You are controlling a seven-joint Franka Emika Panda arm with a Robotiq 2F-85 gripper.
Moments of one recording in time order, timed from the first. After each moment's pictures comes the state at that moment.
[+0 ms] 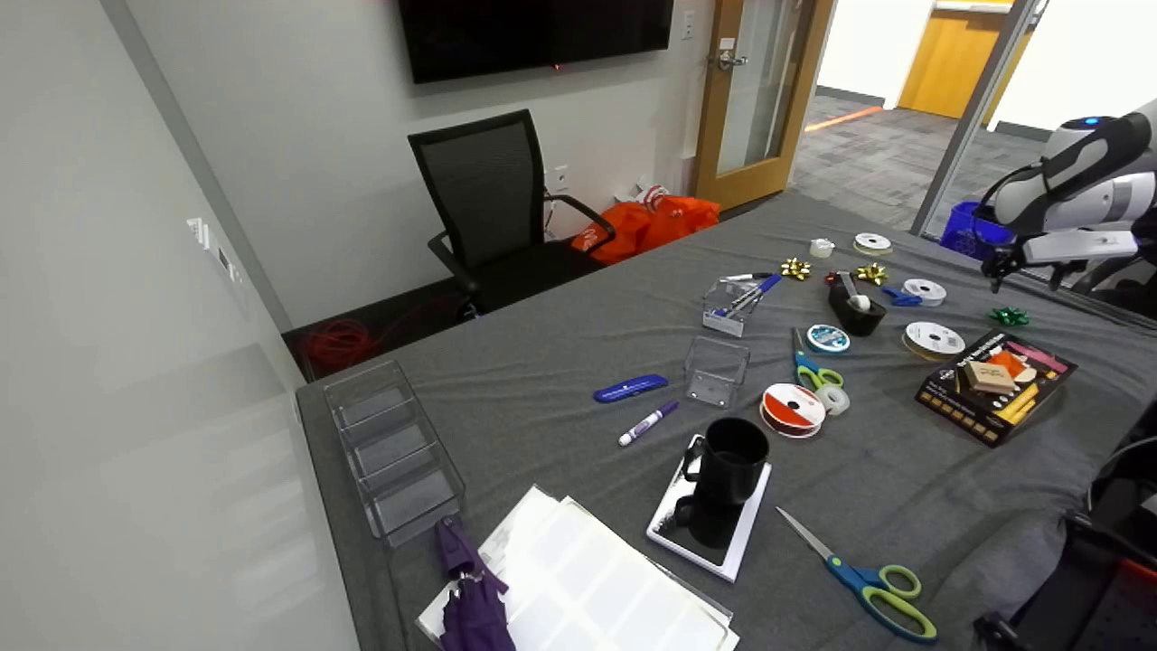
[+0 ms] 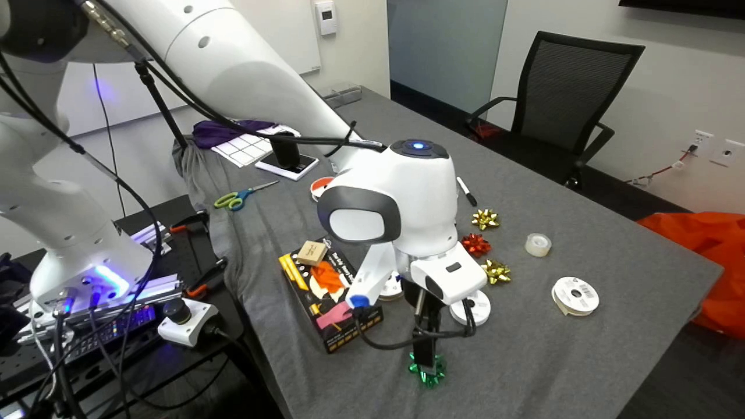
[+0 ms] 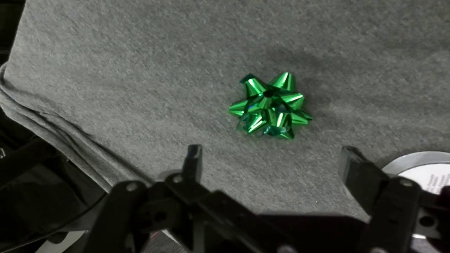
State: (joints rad) arm -0.52 0.81 -0.39 -1.63 0.02 2.53 0.05
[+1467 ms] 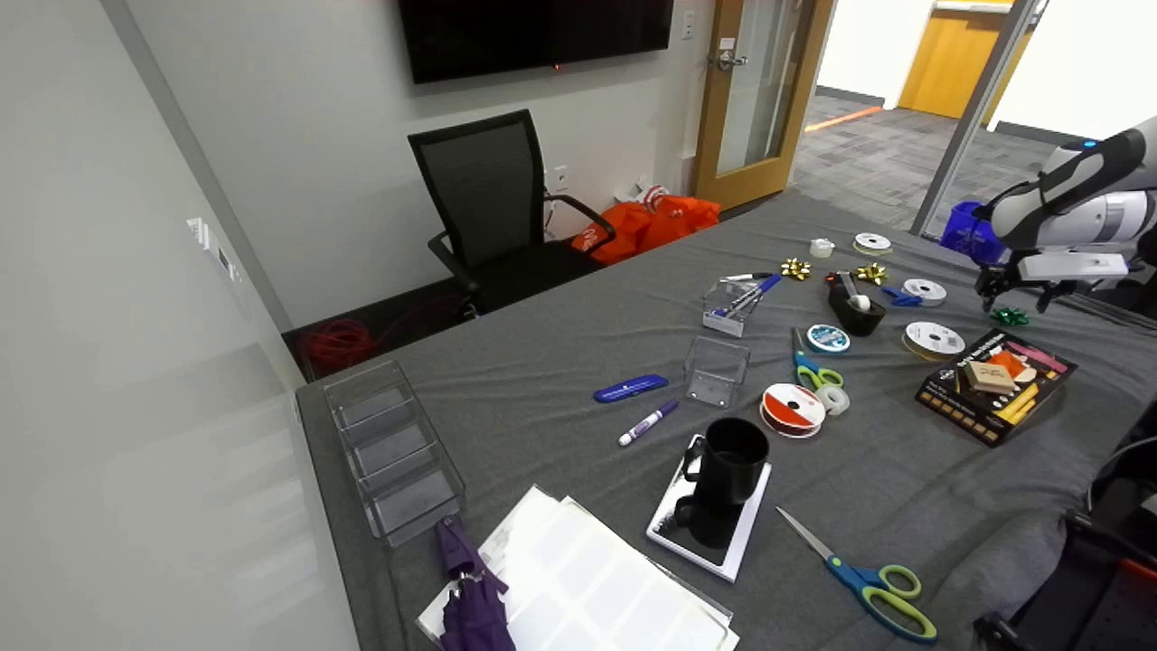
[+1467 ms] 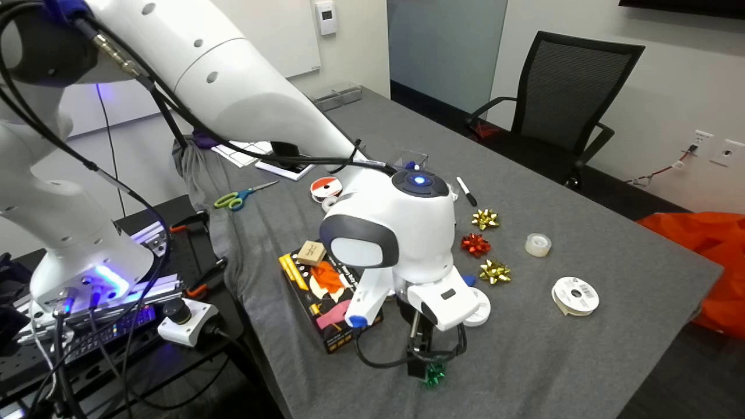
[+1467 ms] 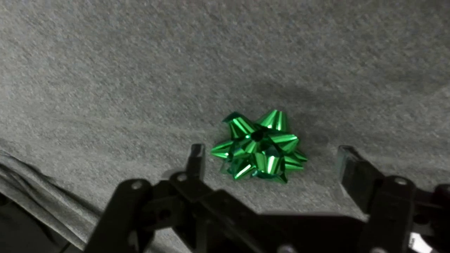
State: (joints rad) arm -0.60 0.86 -0.30 -1.61 0.06 2.53 0.01
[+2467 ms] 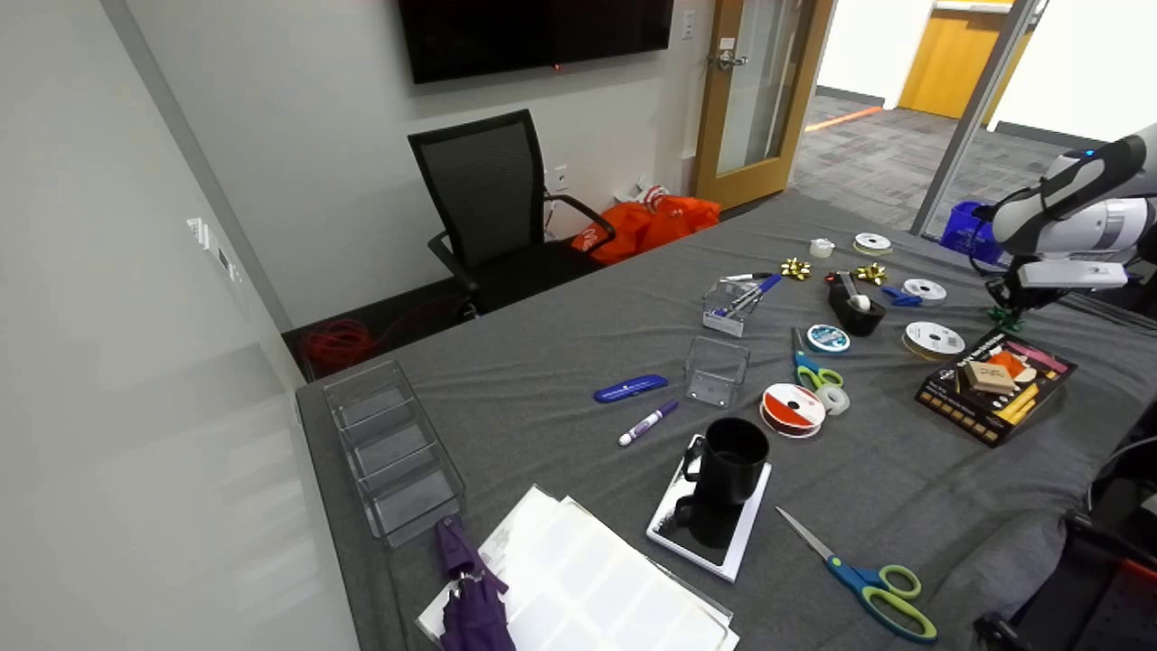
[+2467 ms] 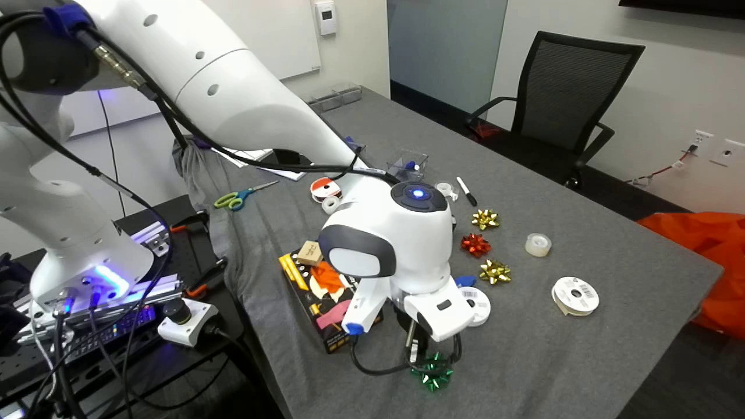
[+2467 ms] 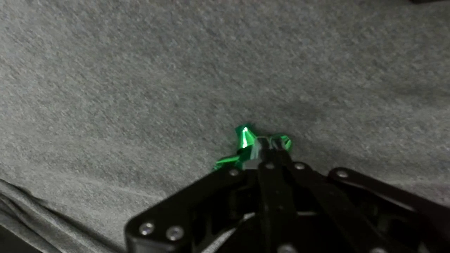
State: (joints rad) arm -0.63 0.88 -0.28 -1.61 0.07 2.53 0.01
